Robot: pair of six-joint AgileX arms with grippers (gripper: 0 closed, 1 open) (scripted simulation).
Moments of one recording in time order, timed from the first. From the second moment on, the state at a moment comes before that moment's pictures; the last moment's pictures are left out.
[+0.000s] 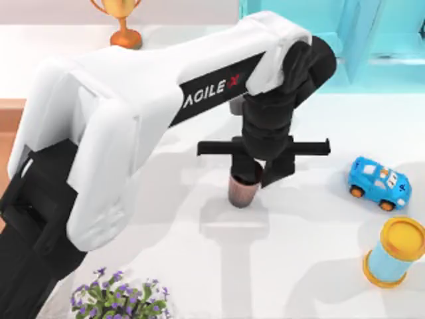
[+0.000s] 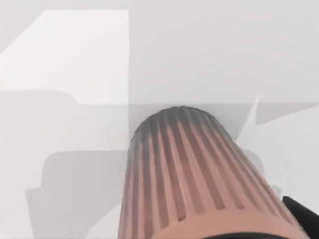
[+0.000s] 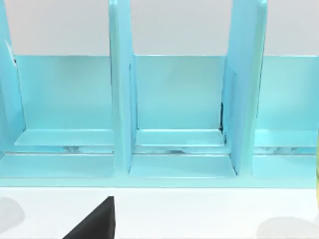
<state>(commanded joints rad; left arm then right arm) -0.79 2.47 2.17 -1.27 0.01 -0.74 0.00 0.00 0.00 0.00 0.00 0.00</state>
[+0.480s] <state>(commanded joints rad) -0.74 2.40 2.13 -1.31 0.01 -0.70 0.00 0.00 0.00 0.00 0.00 0.00</state>
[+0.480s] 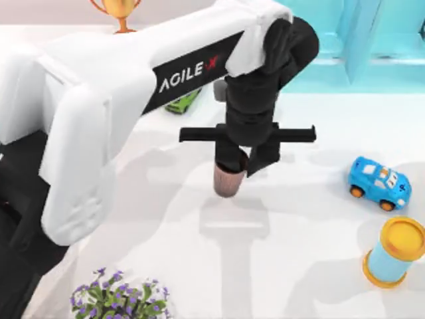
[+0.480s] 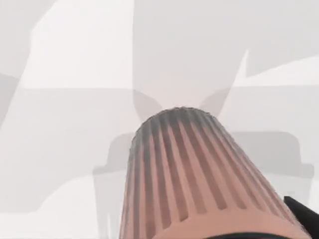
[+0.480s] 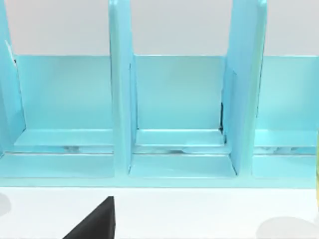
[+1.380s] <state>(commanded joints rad) -0.51 2.13 2.00 -1.46 0.02 -0.46 0.00 0.00 0.00 0.00 0.00 0.00</state>
